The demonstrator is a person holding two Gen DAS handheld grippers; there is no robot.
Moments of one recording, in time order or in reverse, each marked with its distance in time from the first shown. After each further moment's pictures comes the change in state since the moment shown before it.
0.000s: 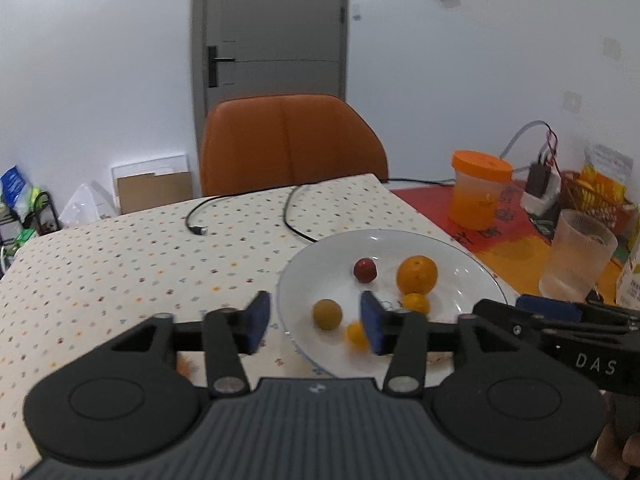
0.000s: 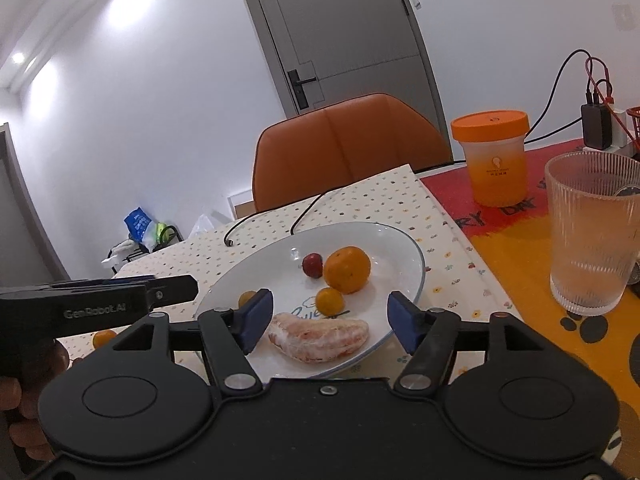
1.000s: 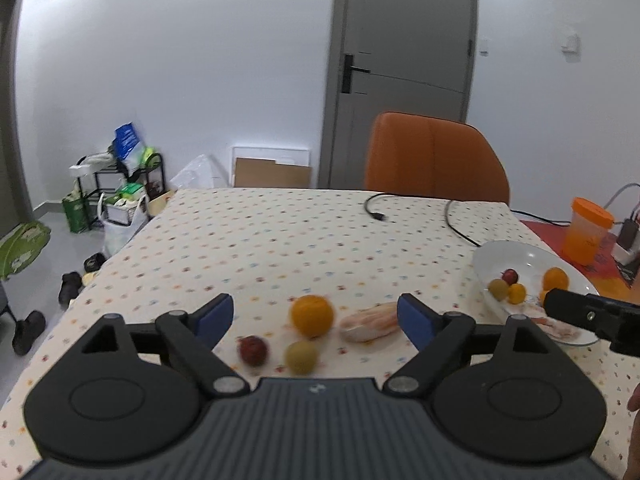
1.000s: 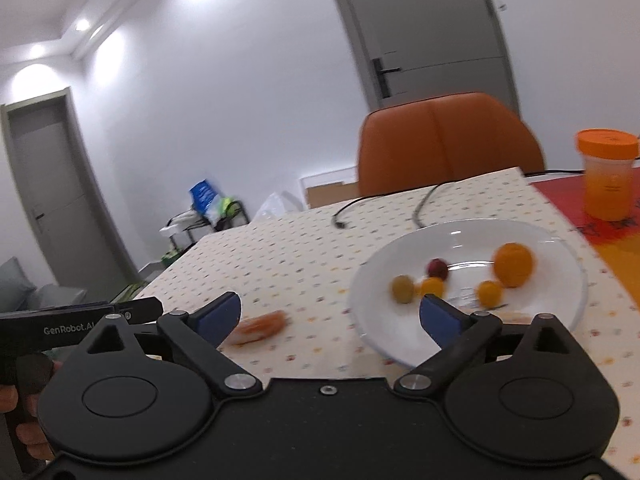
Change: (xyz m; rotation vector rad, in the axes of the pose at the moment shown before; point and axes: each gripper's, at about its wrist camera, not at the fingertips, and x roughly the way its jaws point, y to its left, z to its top) left arm -0.089 0.128 -0.043 -0.214 -0.032 0.269; right arm 0.009 0.105 -0.009 -0.120 0.050 0.185
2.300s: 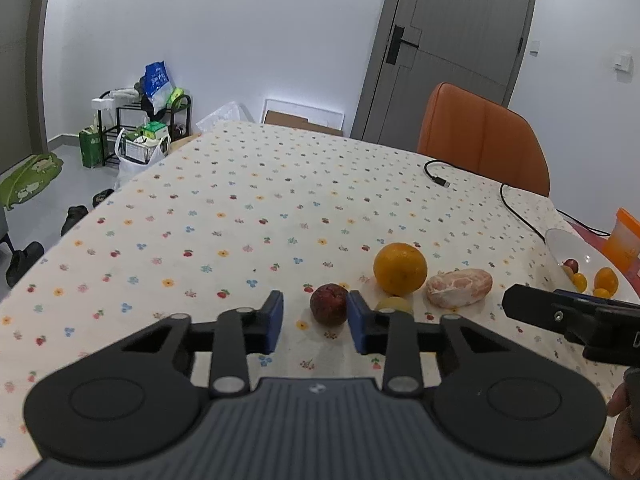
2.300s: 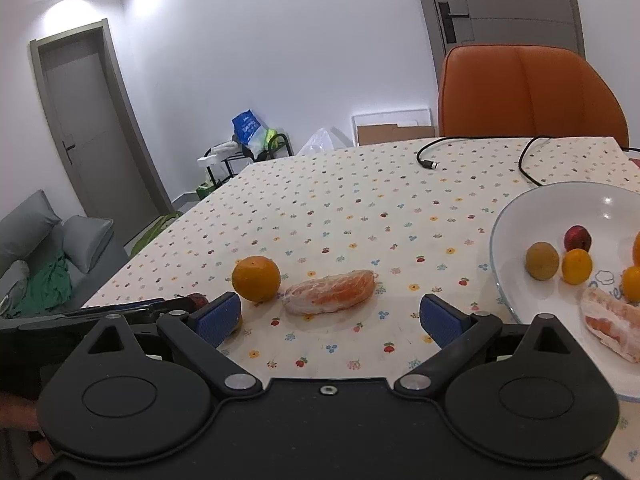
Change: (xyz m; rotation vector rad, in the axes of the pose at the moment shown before) left arm 0.049 0.057 -0.033 -0.147 0.102 0.017; right arm 0.084 0.056 -0.013 -0.095 0.189 0.102
